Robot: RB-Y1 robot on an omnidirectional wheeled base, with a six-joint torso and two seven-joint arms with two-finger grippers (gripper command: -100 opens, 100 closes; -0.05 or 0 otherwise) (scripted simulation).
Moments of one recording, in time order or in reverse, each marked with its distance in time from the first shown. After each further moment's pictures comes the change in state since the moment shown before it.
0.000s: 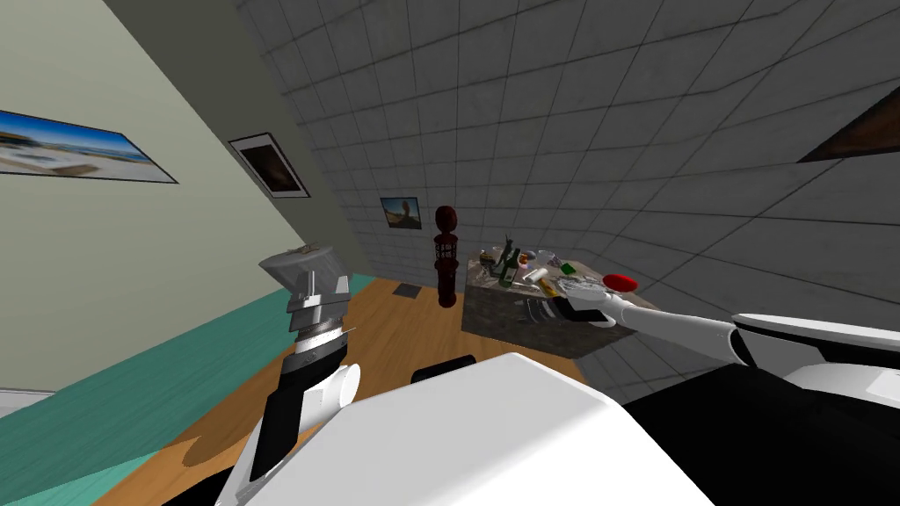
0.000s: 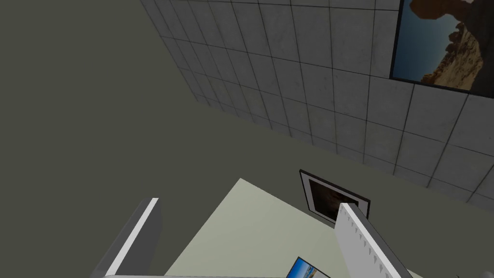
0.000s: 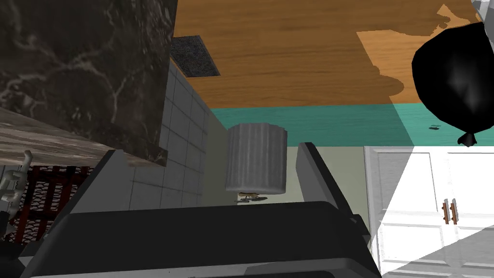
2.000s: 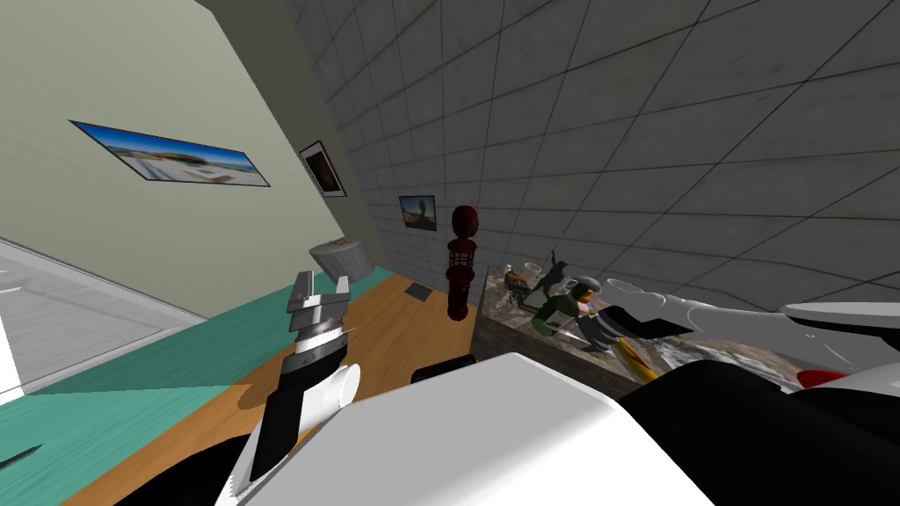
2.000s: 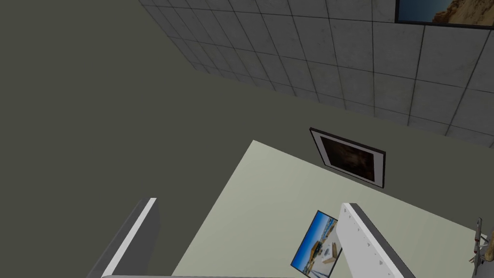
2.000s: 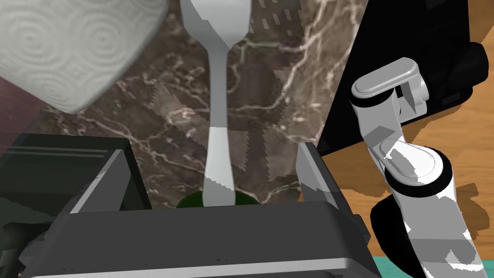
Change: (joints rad) left arm 0.000 0.000 0.000 0.000 0.000 0.000 0.000; right arm 0.157 -0.190 0.075 0.235 0.157 -0.055 0.059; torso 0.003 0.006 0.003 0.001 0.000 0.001
